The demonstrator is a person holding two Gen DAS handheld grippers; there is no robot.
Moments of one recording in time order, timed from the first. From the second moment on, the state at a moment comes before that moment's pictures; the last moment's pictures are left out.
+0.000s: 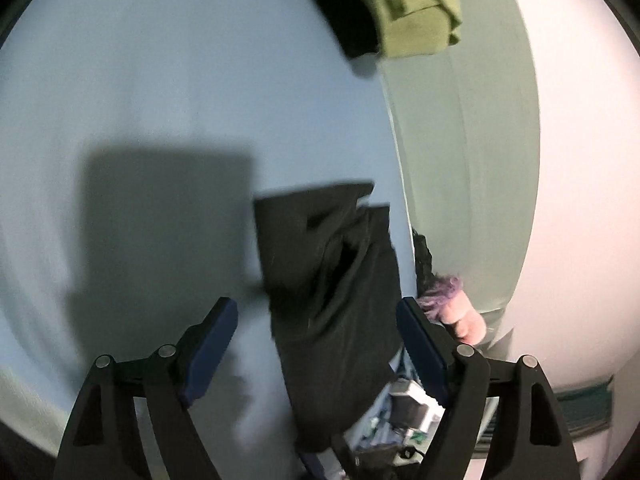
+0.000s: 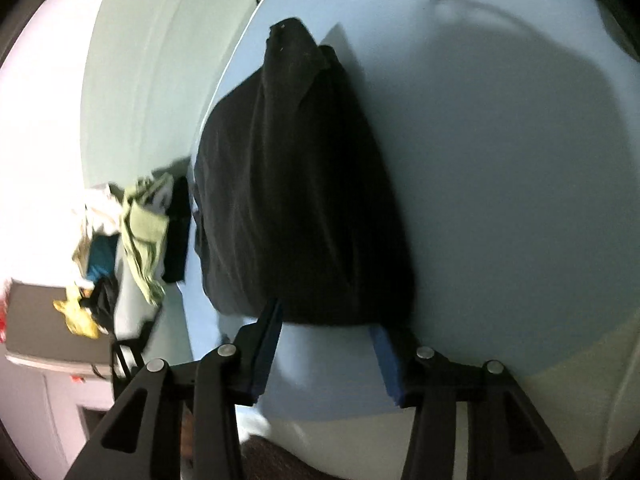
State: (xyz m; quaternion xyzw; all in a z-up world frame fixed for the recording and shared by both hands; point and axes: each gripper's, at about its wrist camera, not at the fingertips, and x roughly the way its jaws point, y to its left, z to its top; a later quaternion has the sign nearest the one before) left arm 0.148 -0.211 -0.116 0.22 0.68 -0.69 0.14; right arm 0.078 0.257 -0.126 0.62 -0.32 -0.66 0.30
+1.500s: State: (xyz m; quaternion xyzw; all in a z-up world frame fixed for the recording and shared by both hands) left arm -0.012 -0.107 -0.116 0.26 0.70 -0.67 0.07; right arm 0.080 0.271 -0.113 0.53 -0.53 -0.60 0.28
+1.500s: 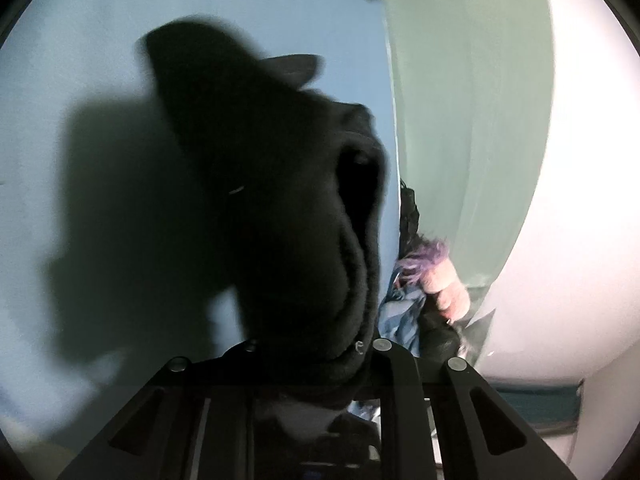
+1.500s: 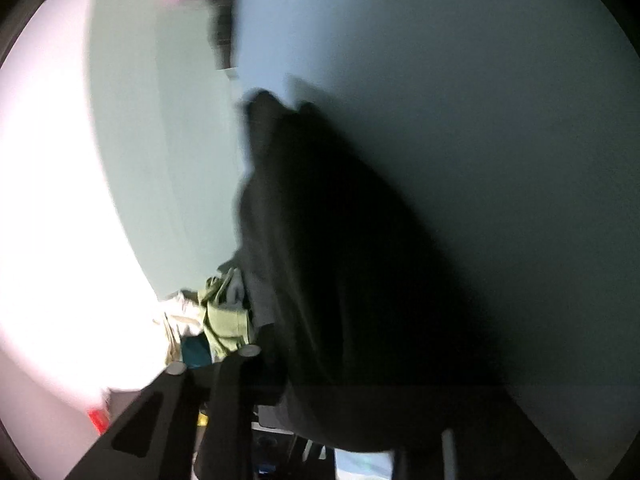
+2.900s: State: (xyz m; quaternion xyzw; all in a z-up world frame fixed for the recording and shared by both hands) left arm -0.083 -0.509 0.010 0.17 0.51 -0.83 0.14; right arm 0.020 -0.138 0.060 0.52 -0.31 -0.57 0.56
